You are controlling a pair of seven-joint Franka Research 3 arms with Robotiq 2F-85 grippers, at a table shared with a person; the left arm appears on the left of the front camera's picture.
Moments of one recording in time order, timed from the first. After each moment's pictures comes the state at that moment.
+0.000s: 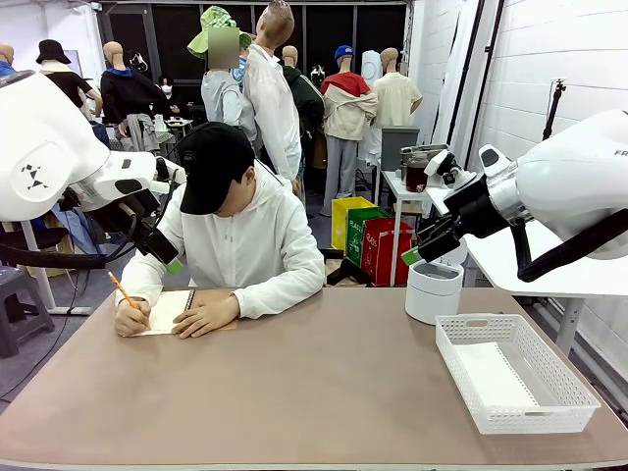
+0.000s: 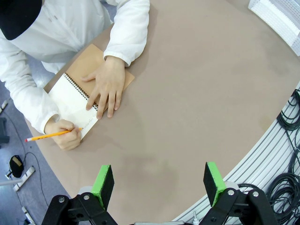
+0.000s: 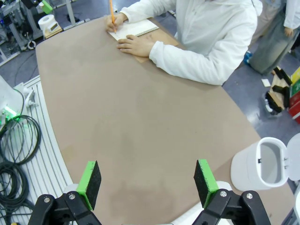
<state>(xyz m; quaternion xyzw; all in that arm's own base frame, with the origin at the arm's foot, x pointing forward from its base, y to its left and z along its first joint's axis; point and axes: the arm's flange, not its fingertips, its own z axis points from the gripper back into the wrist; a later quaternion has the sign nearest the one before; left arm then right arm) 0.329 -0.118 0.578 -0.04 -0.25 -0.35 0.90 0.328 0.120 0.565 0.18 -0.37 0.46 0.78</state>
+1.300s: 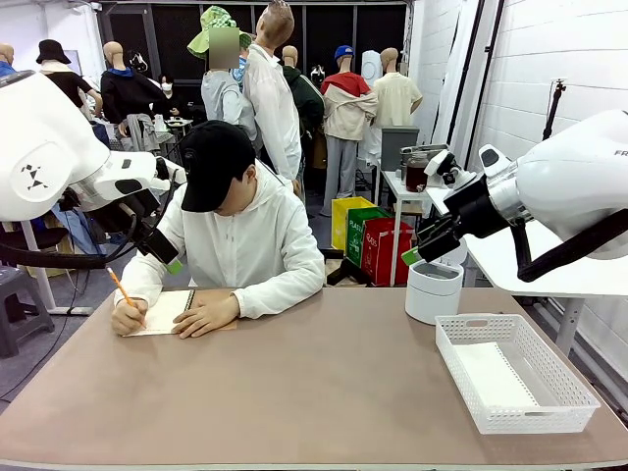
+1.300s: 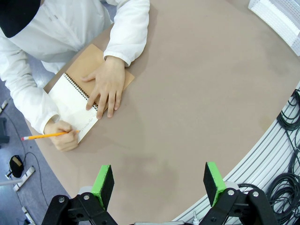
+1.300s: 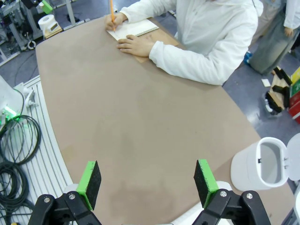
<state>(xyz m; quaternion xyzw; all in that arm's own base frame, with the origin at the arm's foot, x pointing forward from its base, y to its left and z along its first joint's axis) 0.329 -0.118 0.578 -0.04 -0.25 -0.35 0.90 0.328 0.120 0.565 0.18 -0.37 0.46 0.78</state>
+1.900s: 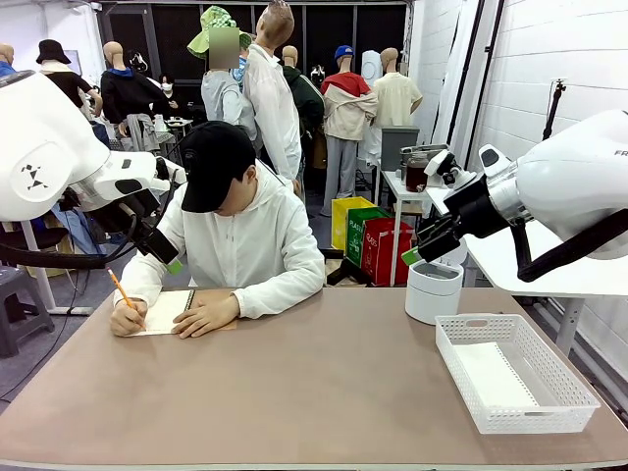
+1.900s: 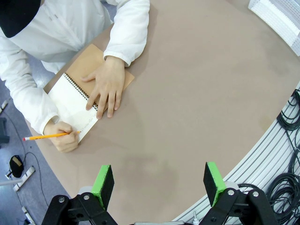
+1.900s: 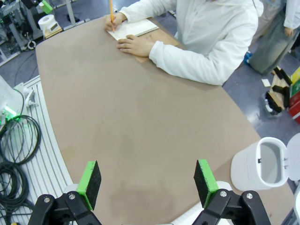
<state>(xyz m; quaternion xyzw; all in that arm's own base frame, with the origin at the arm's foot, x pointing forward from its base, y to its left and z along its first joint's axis) 0.329 -0.118 0.578 -0.04 -0.25 -0.35 0.90 0.328 0.120 0.565 0.18 -0.37 0.46 0.78</state>
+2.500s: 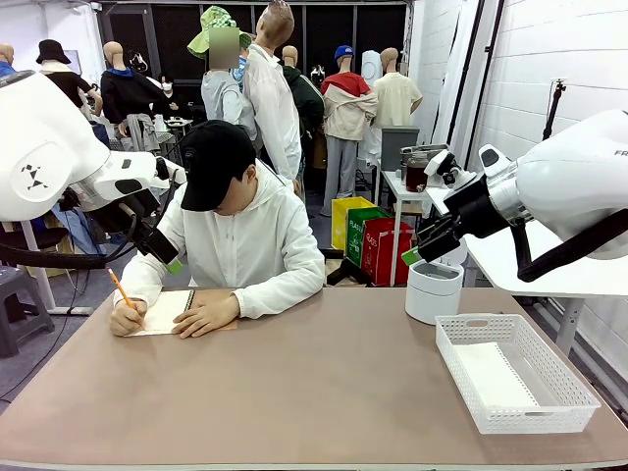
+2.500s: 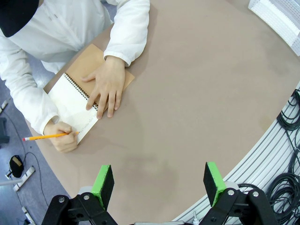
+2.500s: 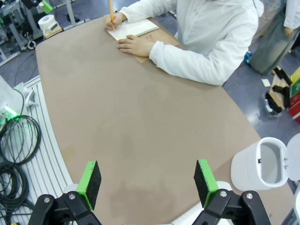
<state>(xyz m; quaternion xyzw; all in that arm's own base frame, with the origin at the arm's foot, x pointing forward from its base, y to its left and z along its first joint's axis) 0.329 -0.118 0.578 -0.04 -0.25 -0.35 0.90 0.328 0.120 0.565 0.18 -0.37 0.46 0.78</state>
